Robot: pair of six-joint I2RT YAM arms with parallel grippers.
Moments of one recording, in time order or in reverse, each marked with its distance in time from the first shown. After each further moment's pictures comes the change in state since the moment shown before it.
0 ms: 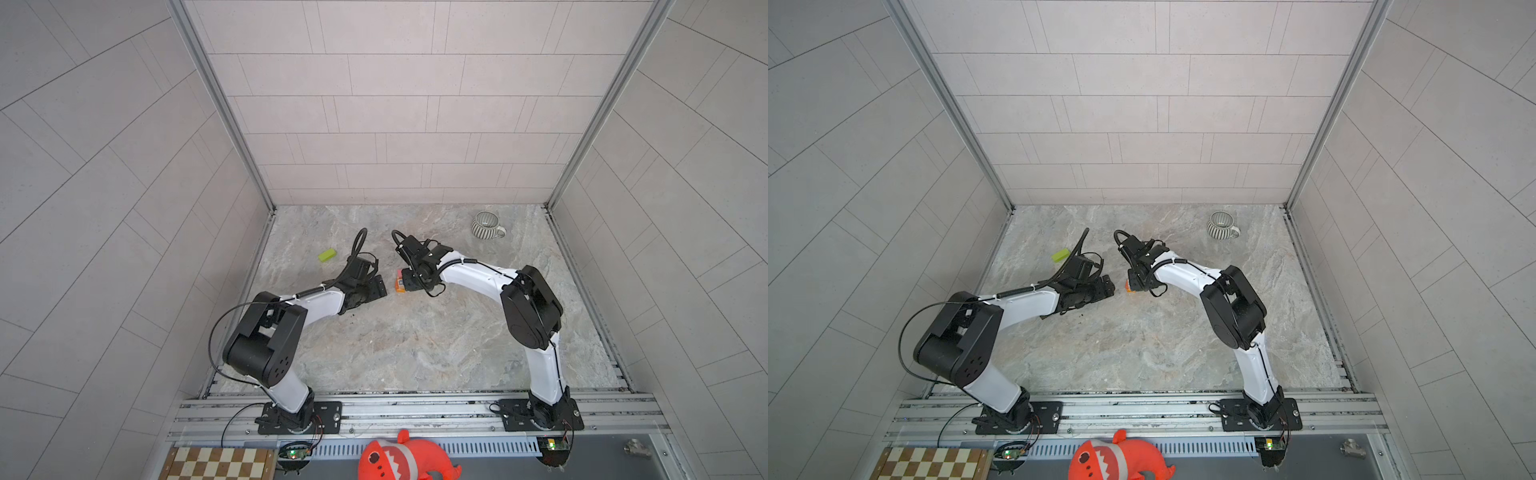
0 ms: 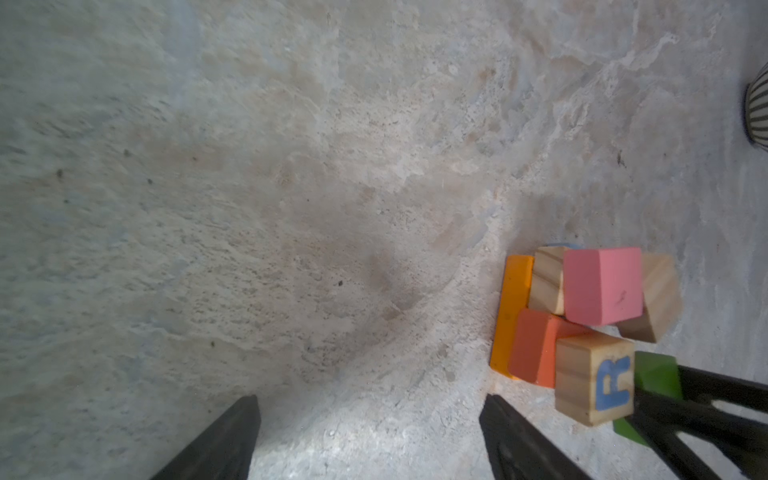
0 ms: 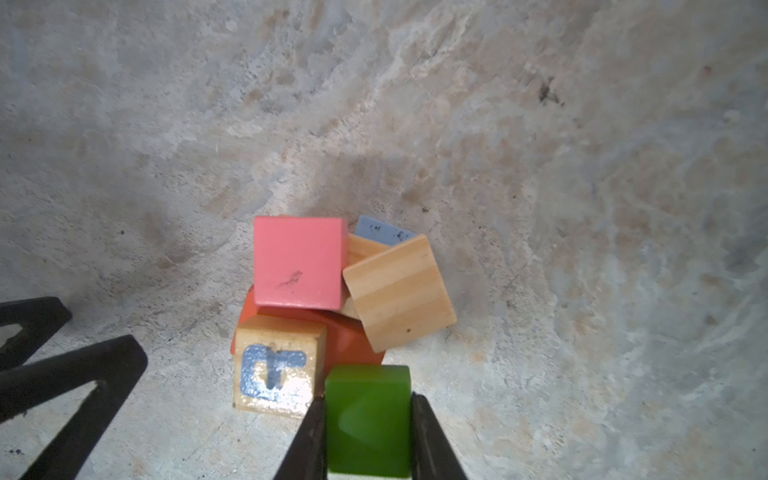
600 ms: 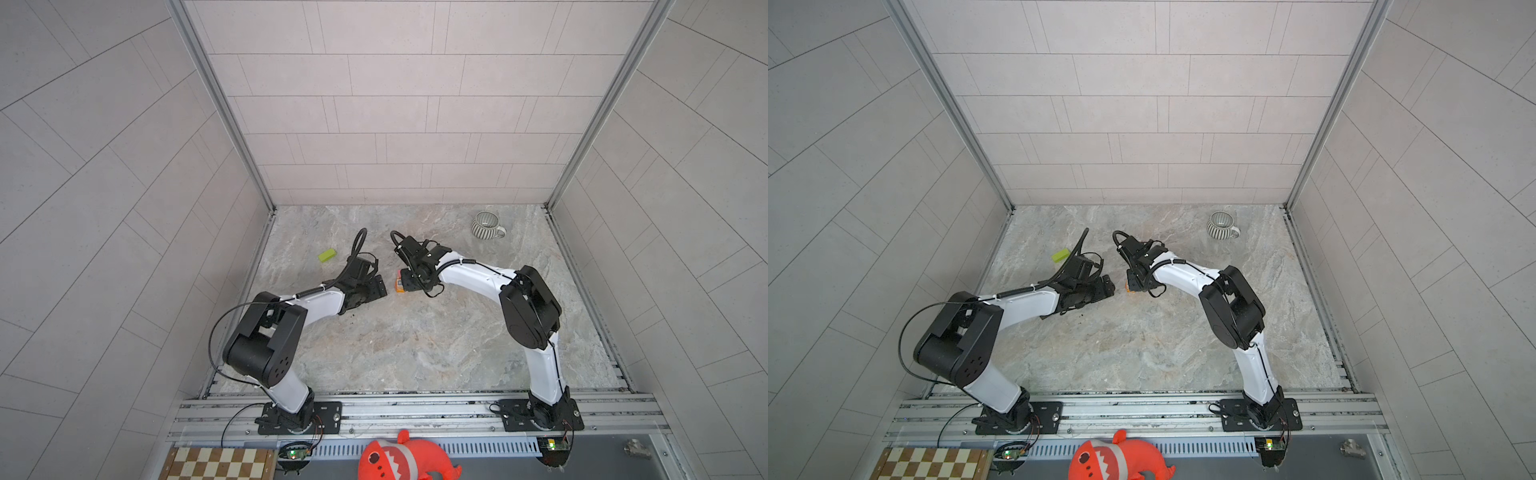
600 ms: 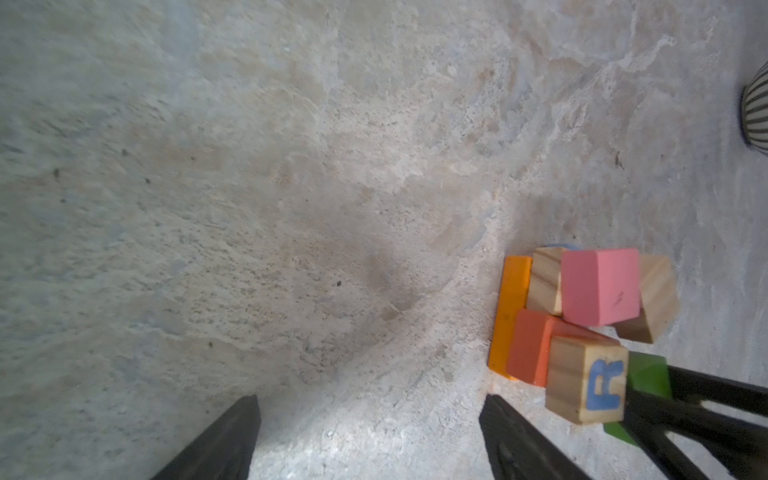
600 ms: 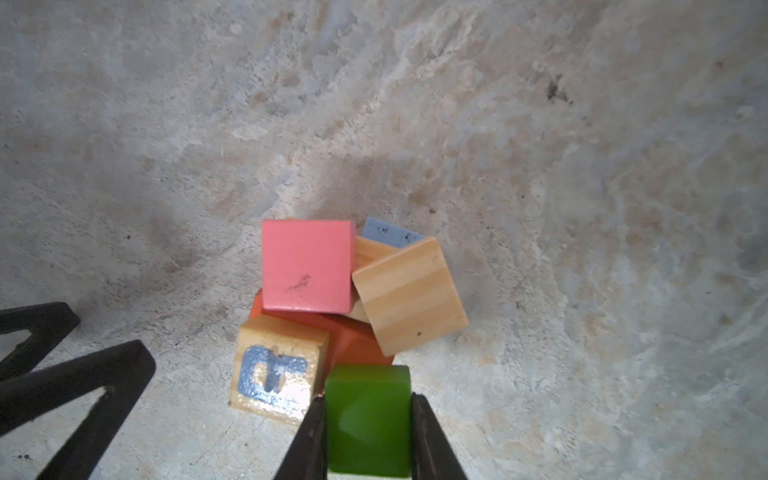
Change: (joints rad) left arm 0.000 0.000 0.000 0.003 0.008 -0.004; right arm 0.005 0.003 0.005 0.003 0.003 0.018
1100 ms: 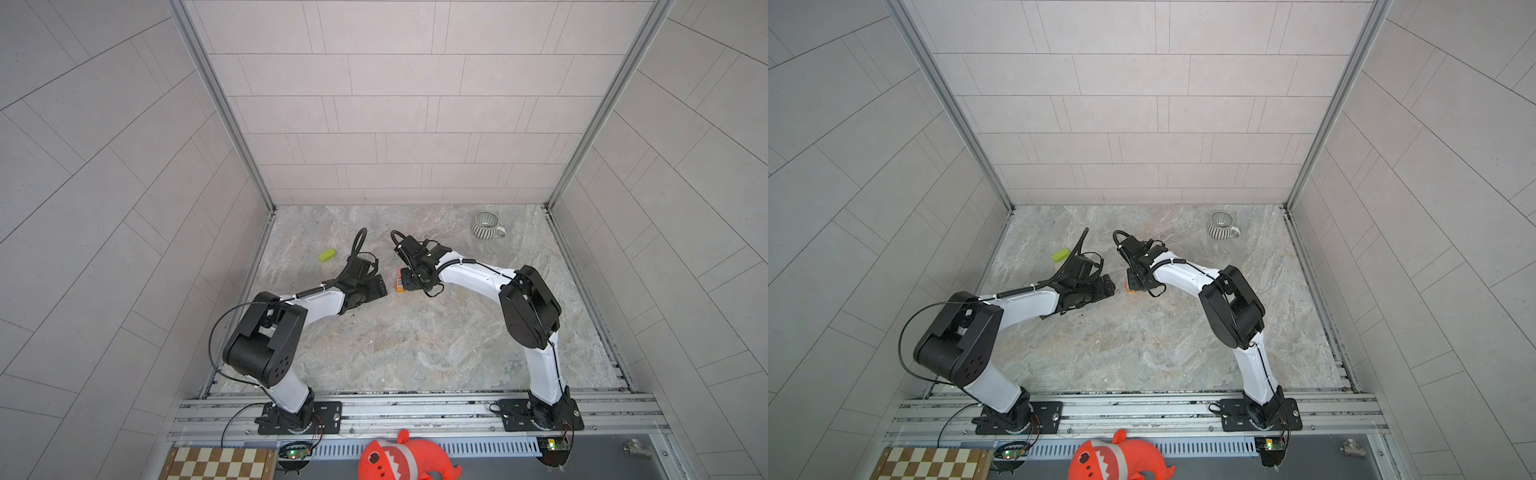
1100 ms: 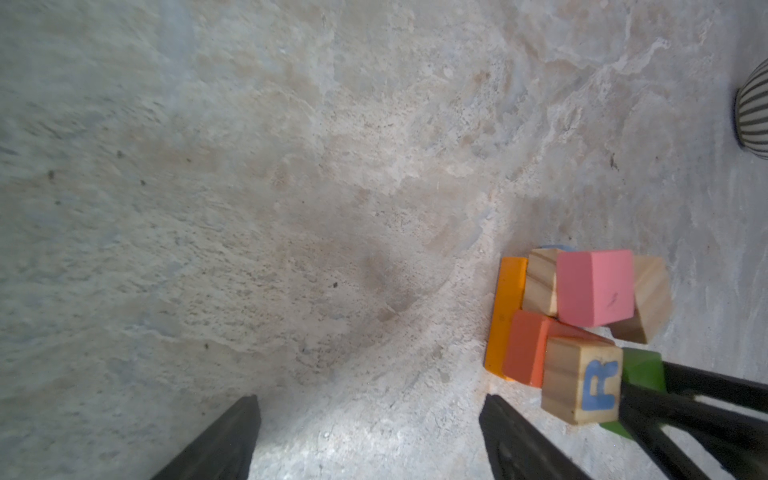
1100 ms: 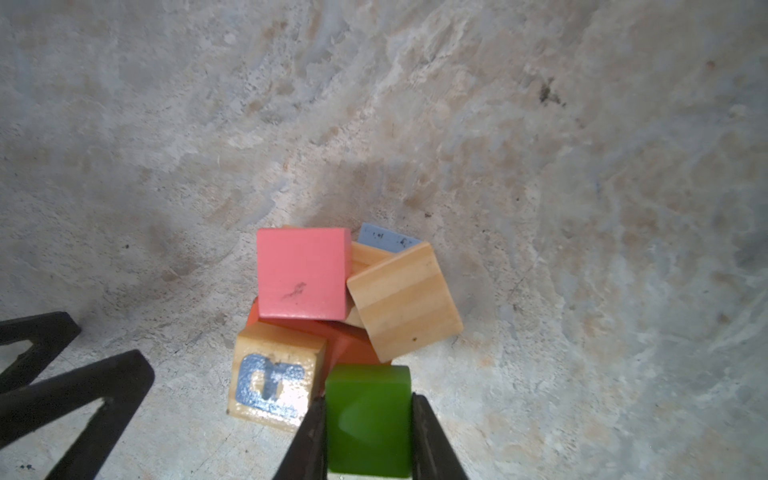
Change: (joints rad) left arm 0.000 0.000 0.000 0.004 0.002 -0.003; right arm -0.007 0.003 0.002 0.004 0.006 0.019
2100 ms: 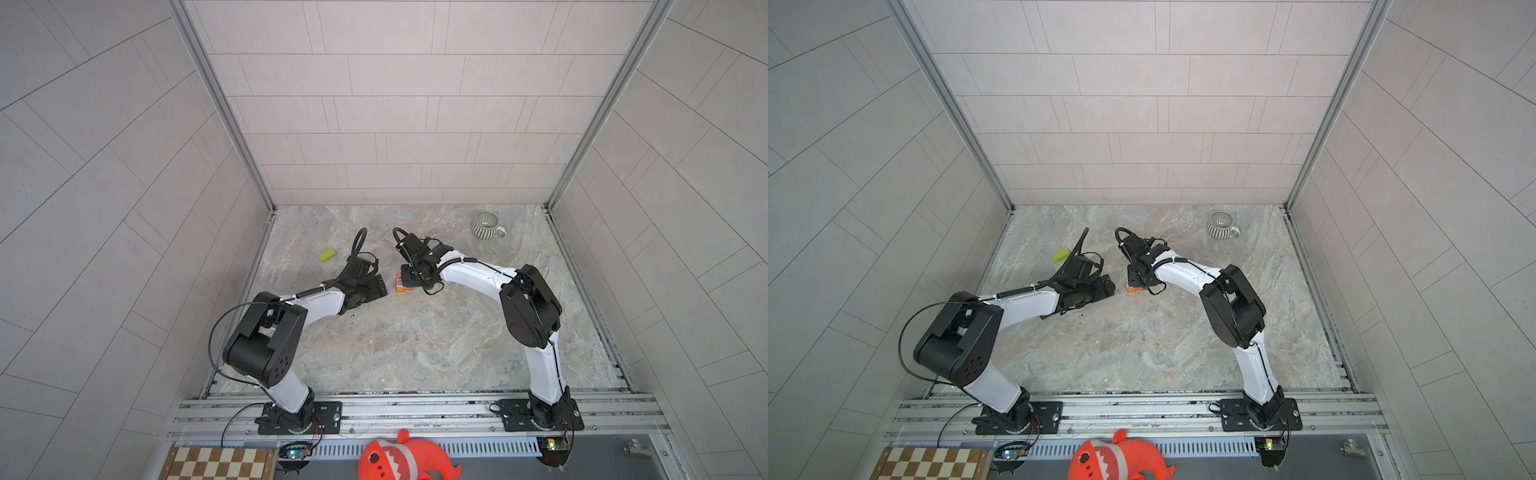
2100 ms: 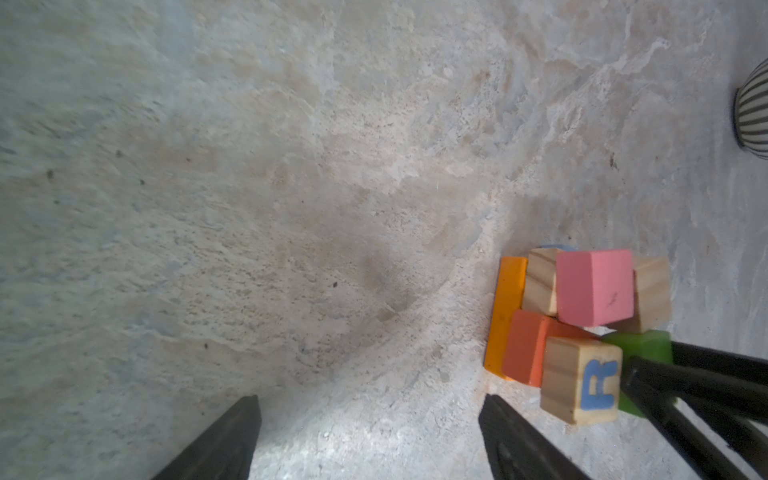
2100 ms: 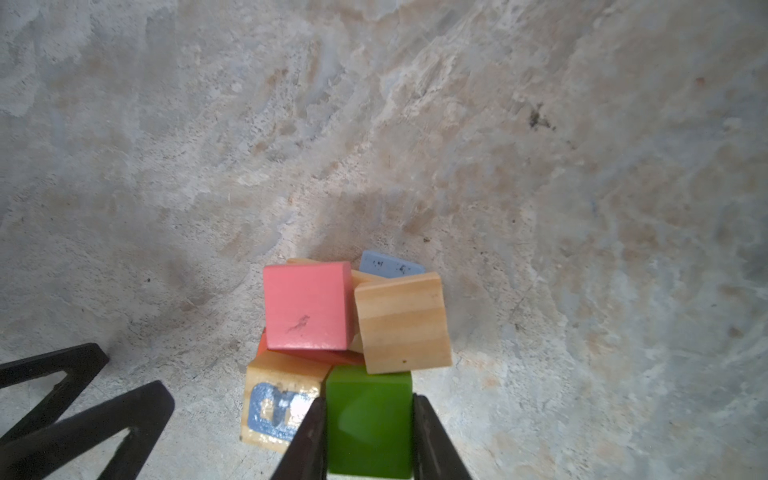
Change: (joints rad) left arm 0.000 0.000 0.000 0.000 0.001 0.000; right arm -0.012 0.000 0.000 0.046 -0.012 0.039
